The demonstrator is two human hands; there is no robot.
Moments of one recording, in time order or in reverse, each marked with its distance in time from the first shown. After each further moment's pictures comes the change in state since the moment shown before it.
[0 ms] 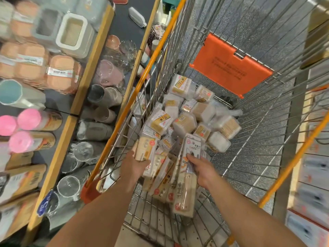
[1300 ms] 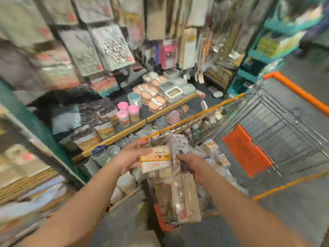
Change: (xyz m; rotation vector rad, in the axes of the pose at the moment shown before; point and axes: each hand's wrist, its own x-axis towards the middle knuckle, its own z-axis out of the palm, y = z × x) left_hand -0.286 -0.028 -0.088 -1.013 -0.001 0.346; right_hand -0.228 -0.029 0.050 -0.823 -0.585 -0.383
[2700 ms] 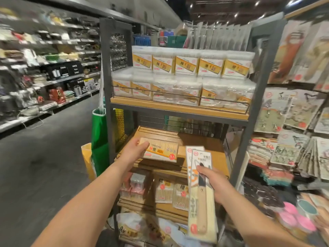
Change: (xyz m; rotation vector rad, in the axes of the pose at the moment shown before) left_hand -0.391 0.009 -0.463 -0.036 1.155 0.480; right_hand -0.073 -0.002 0.570 -0.434 -0.685 -0.211
